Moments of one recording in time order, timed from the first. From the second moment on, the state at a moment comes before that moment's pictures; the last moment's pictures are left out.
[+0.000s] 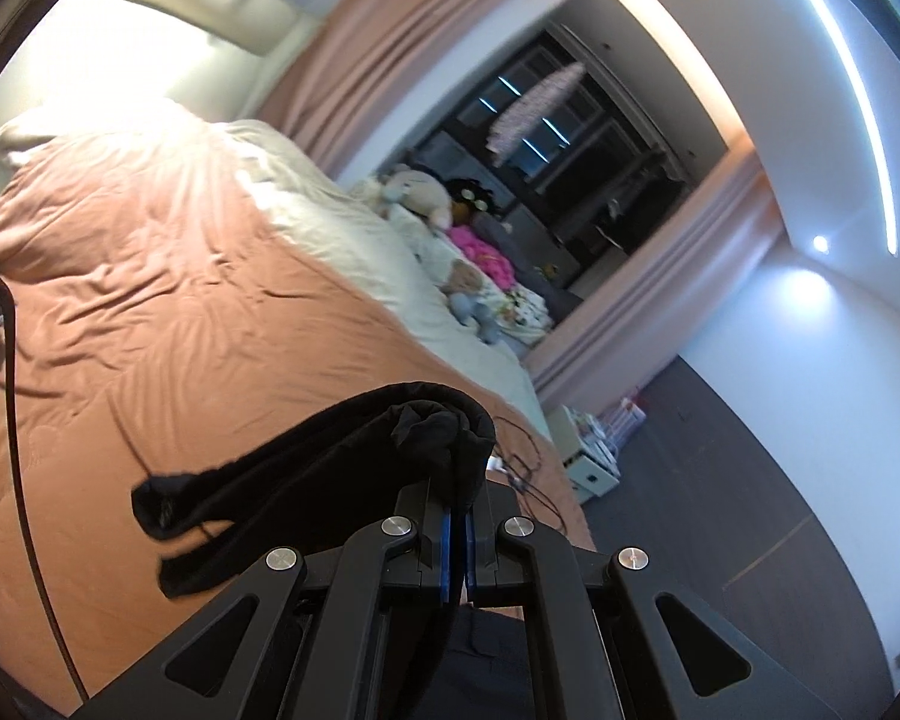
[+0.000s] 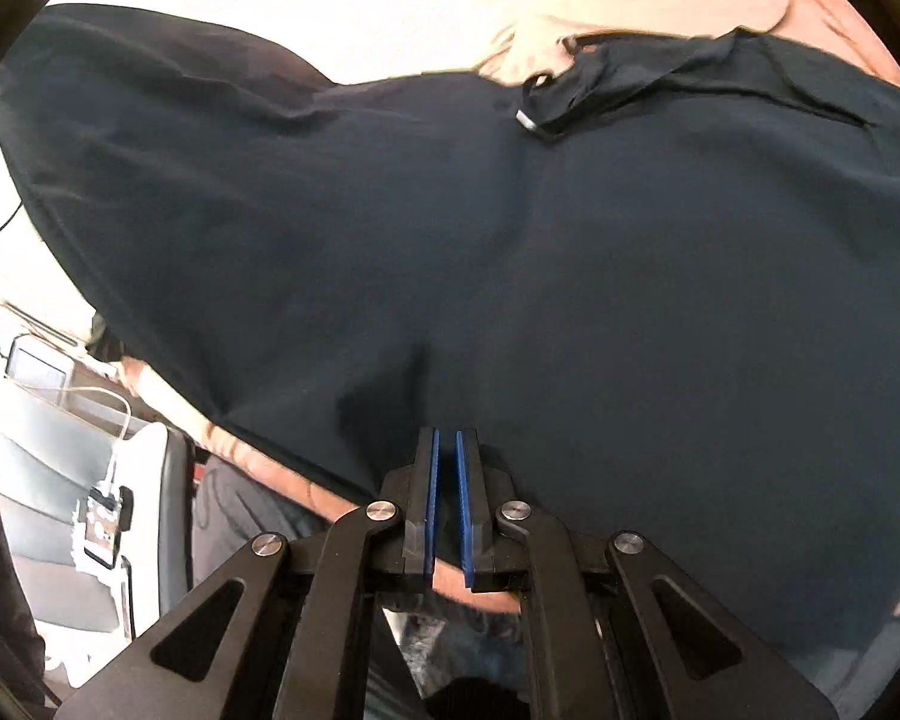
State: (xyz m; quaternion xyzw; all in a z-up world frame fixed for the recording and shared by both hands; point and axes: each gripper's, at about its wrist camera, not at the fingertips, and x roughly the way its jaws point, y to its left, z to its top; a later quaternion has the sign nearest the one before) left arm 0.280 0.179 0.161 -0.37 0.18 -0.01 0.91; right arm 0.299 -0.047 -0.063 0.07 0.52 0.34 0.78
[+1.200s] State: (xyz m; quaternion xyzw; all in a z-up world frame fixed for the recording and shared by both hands) left arm 0.430 -0.088 0.187 -0.27 0.27 -0.18 0.91; right arm 0.273 -0.287 -0.030 0.19 0.36 0.18 0.89
